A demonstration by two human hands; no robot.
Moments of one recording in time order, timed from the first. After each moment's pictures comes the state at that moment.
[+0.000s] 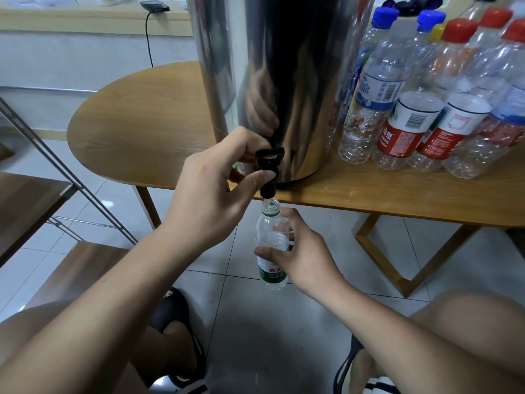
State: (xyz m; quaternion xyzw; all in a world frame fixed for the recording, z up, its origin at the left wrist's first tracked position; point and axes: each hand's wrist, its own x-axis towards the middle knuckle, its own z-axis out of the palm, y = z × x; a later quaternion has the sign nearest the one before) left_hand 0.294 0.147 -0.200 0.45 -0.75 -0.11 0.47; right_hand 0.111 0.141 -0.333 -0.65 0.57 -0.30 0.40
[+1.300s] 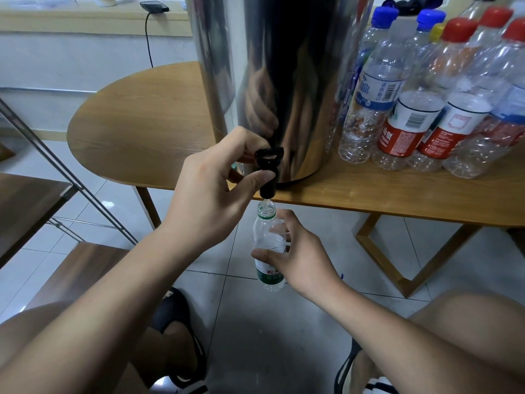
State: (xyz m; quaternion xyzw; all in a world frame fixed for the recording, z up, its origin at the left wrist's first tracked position) left_hand 0.296 0.144 -0.205 0.45 -0.75 -0.12 0.47; right_hand 0.117 0.142 -0.337 -0.67 0.56 -0.30 0.39
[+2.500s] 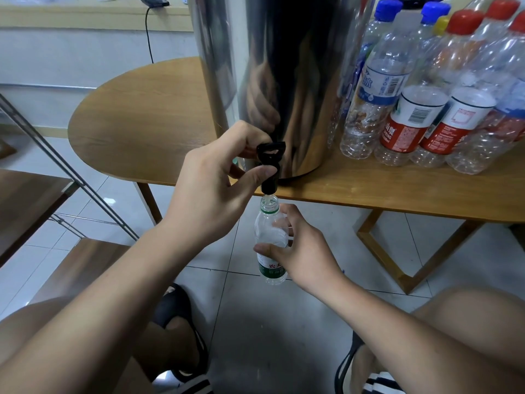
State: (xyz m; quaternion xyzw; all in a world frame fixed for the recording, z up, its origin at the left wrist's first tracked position) left_hand 0.296 0.144 -0.206 0.45 -0.75 -0.13 0.47; right_hand 0.115 0.142 -0.332 -0.66 0.56 -0.31 0.39
